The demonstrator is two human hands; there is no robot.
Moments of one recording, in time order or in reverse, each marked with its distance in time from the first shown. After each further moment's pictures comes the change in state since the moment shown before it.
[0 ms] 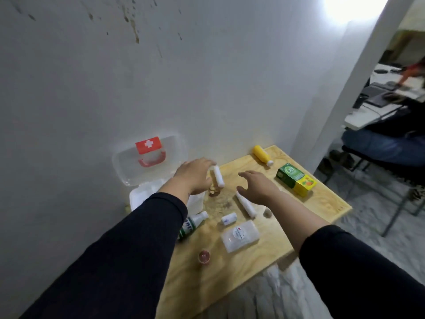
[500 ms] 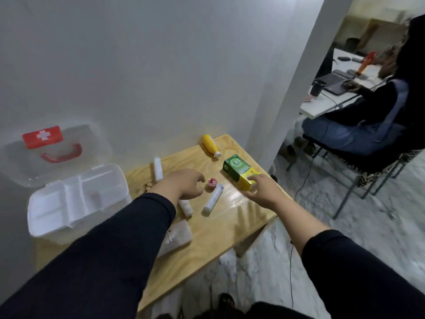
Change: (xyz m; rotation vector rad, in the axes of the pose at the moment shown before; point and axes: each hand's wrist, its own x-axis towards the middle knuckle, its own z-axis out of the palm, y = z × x) left_hand 0.091 0.134 0.070 -0.025 -0.296 -0.002; right_hand -0.011 0.215 -0.012 0.102 0.020 0.216
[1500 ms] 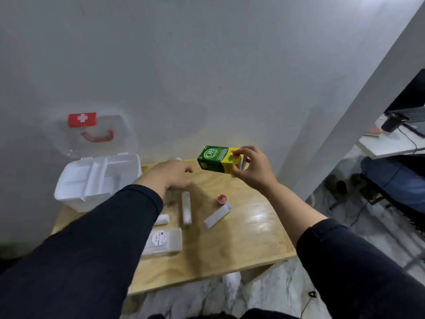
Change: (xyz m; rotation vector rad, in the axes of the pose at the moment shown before) left_hand 0.000 -0.018 -0.030 -0.126 0.104 -0.392; right_hand 0.090 -0.065 -0.053 0.330 0.121 -0.555
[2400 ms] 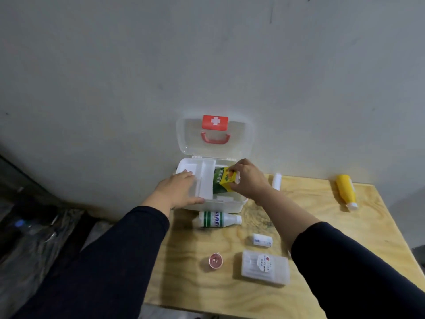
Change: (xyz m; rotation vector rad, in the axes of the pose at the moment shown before) left_hand -0.078 -0.264 0.028 -0.047 0.033 -0.239; right_hand 0.061 -0.197 0.227 -0.279 -0.460 -0.203
